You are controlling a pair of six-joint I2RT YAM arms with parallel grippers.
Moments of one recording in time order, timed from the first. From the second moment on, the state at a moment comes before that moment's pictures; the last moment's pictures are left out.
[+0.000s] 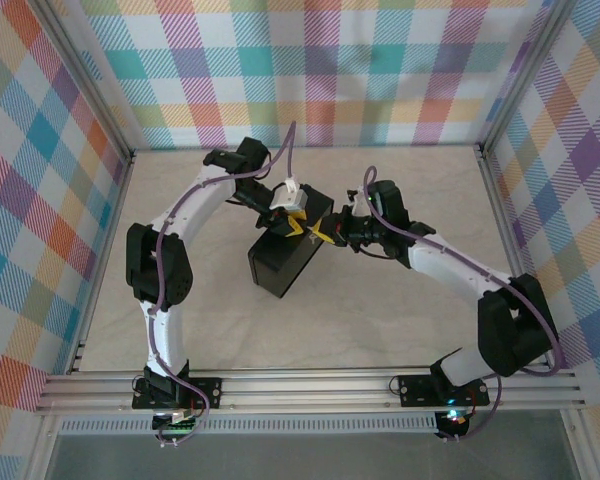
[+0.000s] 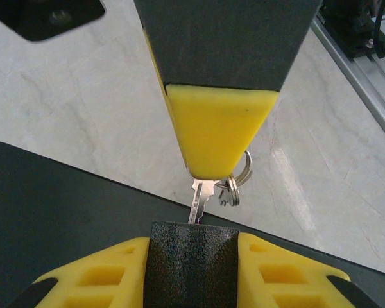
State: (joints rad) left arm -0.40 2.00 1.86 -1.18 0.90 1.33; right arm 0.51 1.46 0.99 -0.08 -0.63 1.05
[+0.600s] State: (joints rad) left arm -0.39 2.00 1.86 -1.18 0.88 1.33; right arm 0.51 1.50 0.96 0.04 -0.67 1.07
